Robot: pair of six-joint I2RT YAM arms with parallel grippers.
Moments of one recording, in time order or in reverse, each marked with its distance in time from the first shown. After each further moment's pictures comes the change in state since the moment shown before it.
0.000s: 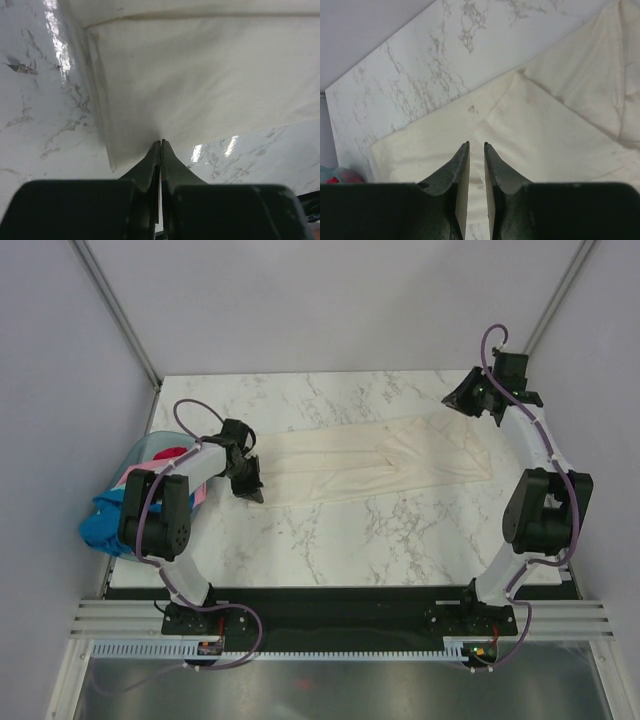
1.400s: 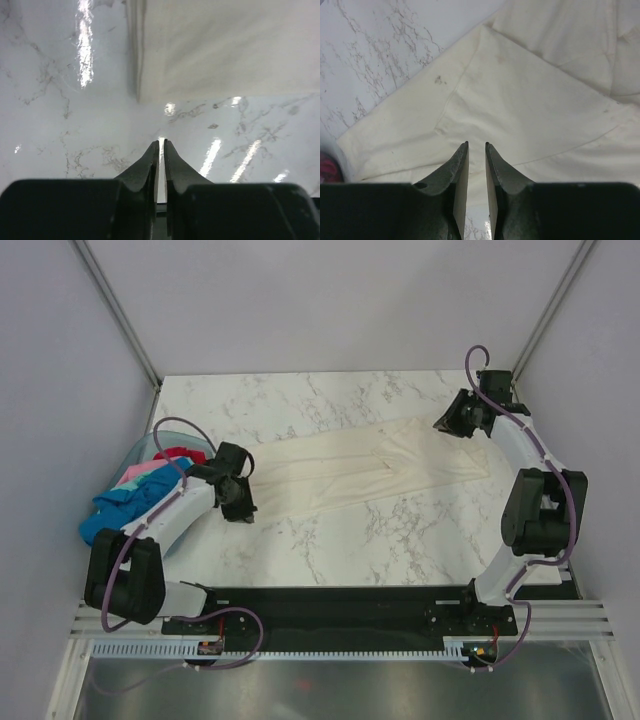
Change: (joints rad) left arm -0.097 -0.365 -0.283 -0.072 -0.219 -0.156; right arm 0.056 -0.031 -0.161 -0.033 0.014 -0.046
